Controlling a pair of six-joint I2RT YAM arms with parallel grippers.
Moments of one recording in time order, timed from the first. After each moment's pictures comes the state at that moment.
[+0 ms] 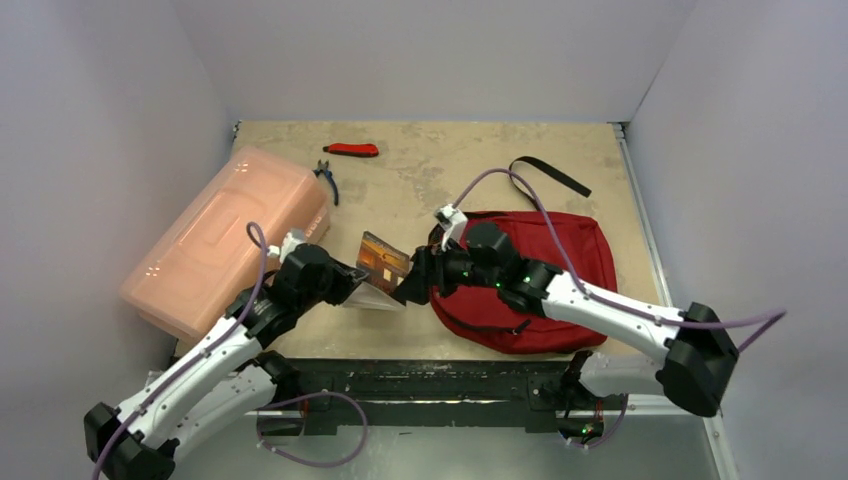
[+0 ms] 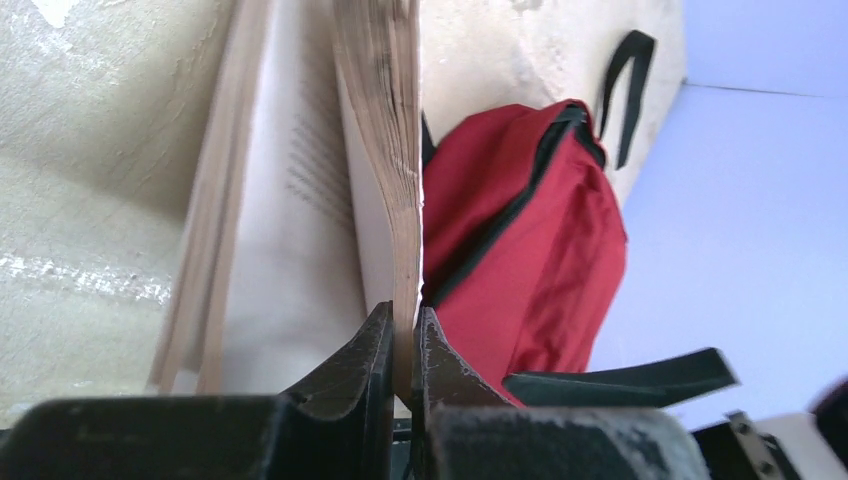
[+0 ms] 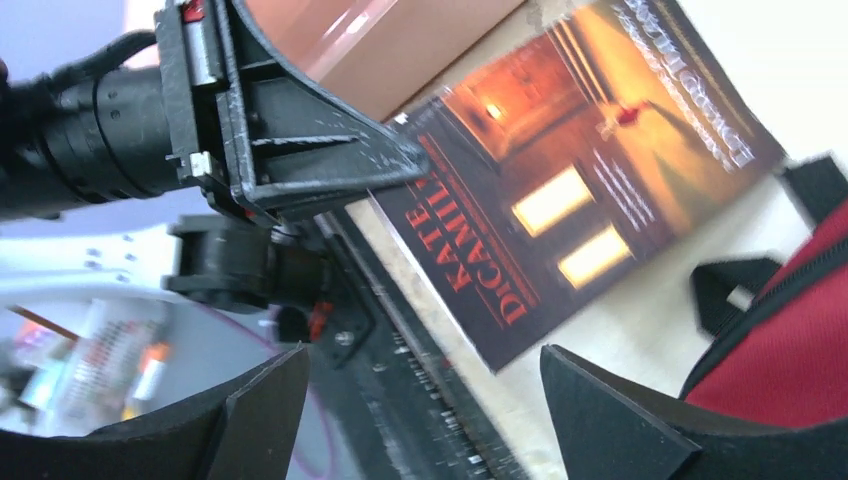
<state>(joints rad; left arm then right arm) -0.63 0.79 0.63 -0.55 -0.17 -1.43 0.92 1.30 0.87 -0.03 -0.30 0.56</state>
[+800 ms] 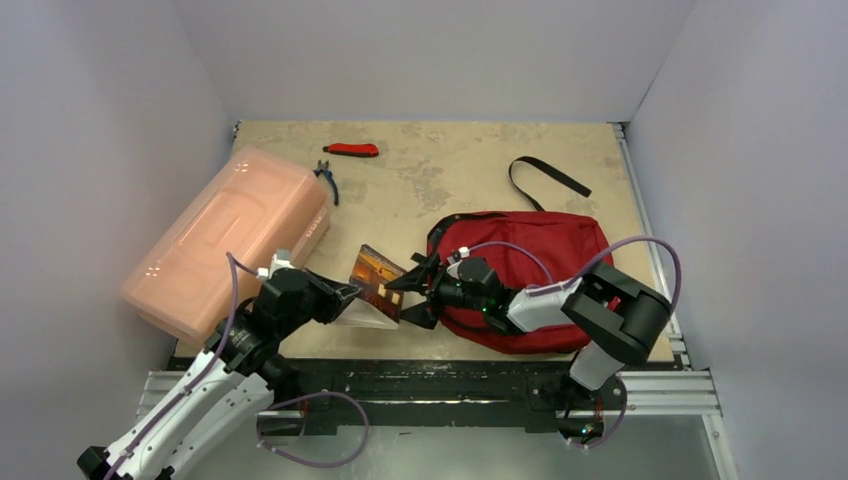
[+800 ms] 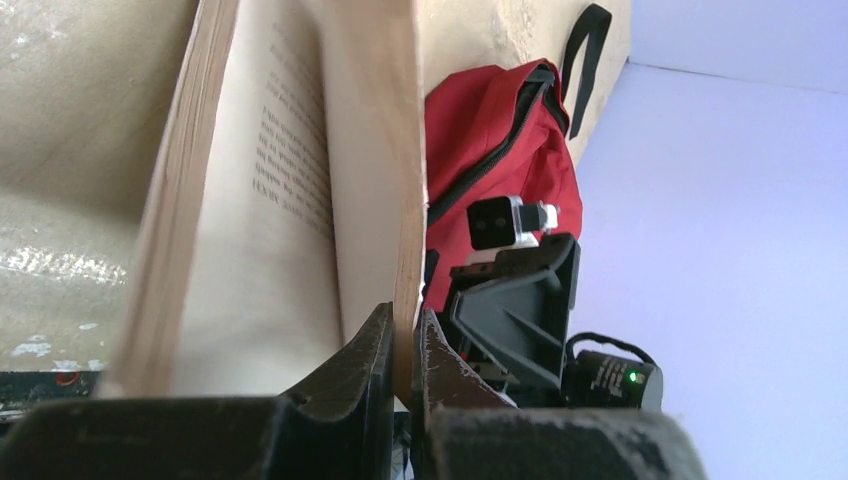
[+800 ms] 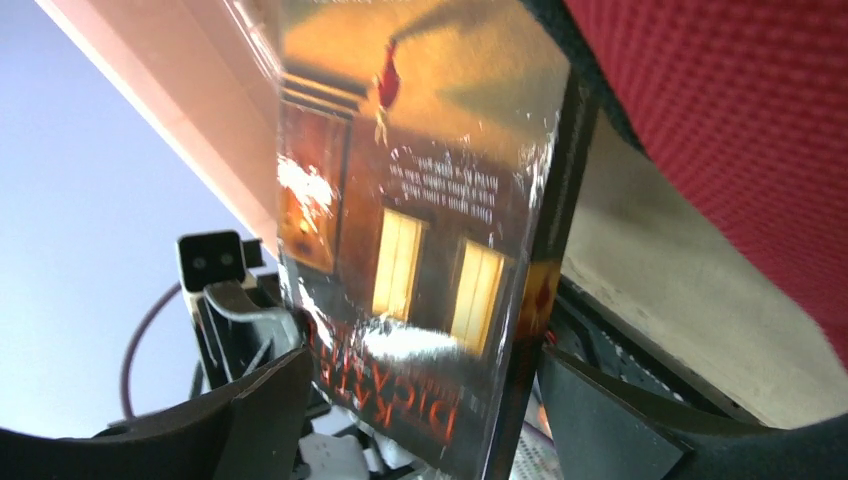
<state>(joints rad) -0.62 0.49 0.51 -0.63 -0.09 -1.52 0.92 1.59 0.48 0.77 -0.31 1.79</state>
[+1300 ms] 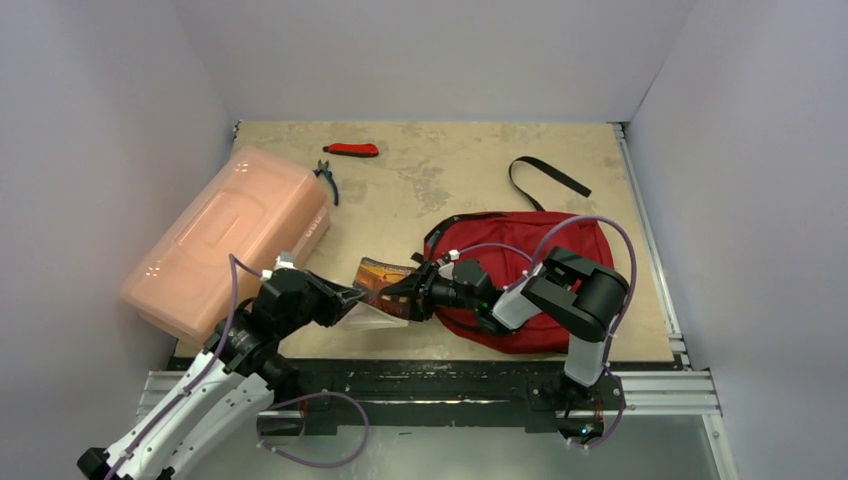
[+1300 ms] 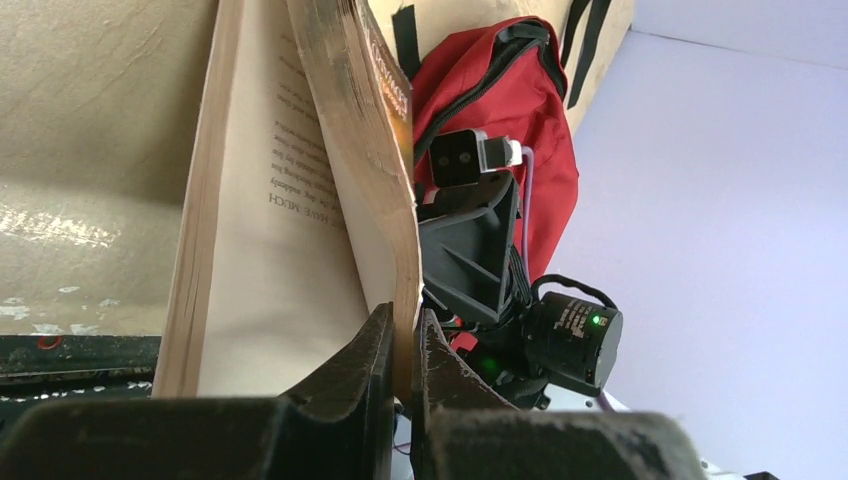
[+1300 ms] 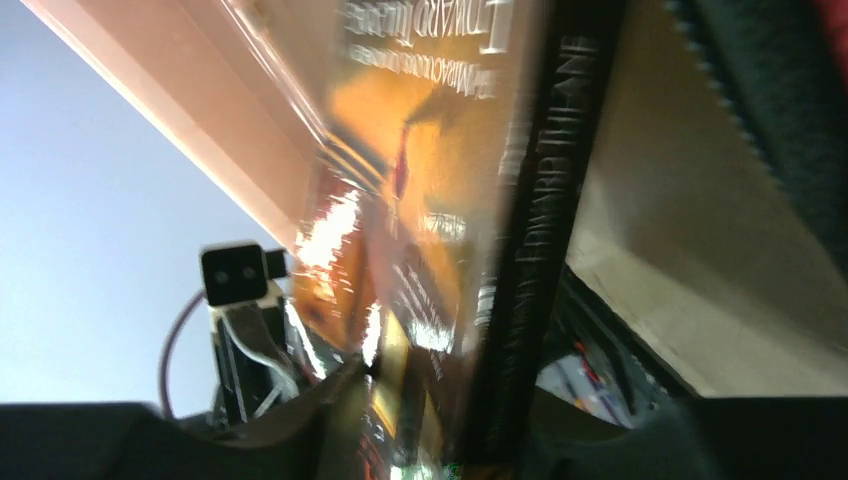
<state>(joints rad) -0.62 0.47 0.51 -0.64 -0.01 -1.56 0.92 1.82 0.51 1.07 -0.37 1.90</state>
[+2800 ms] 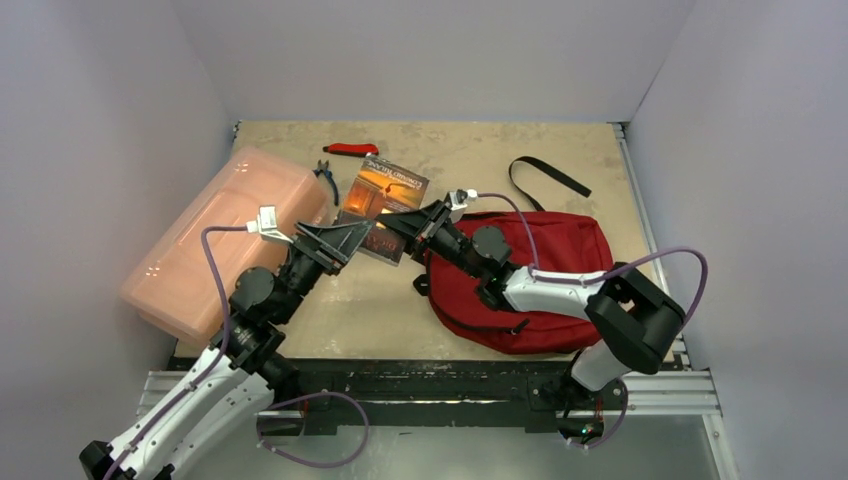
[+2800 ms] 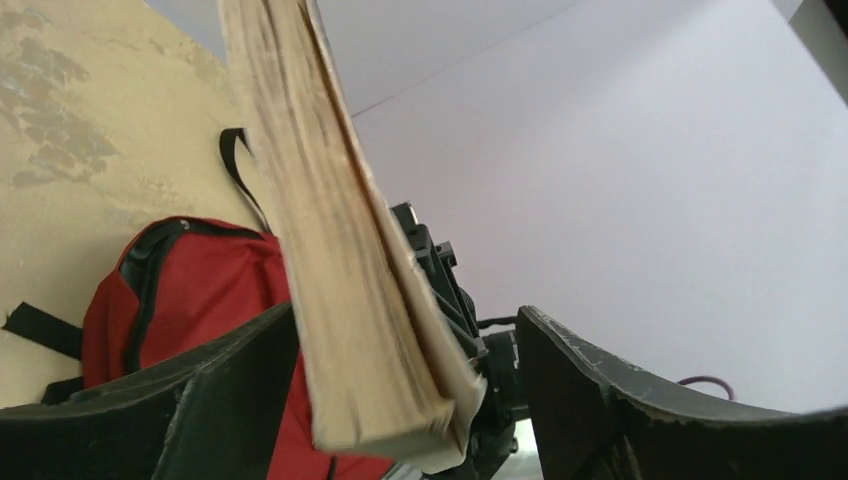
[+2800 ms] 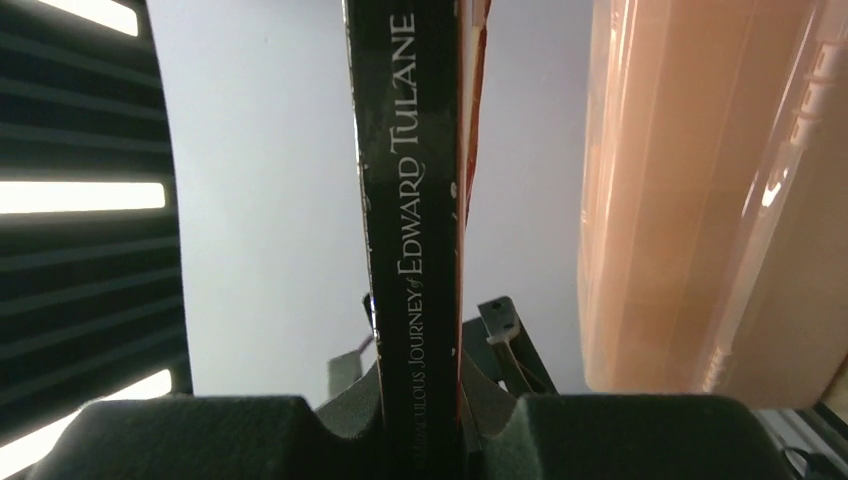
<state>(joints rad) -0.62 0.51 0.50 0.14 -0.07 -1.14 0.88 1.57 0.74 1.08 -0.15 1.77</state>
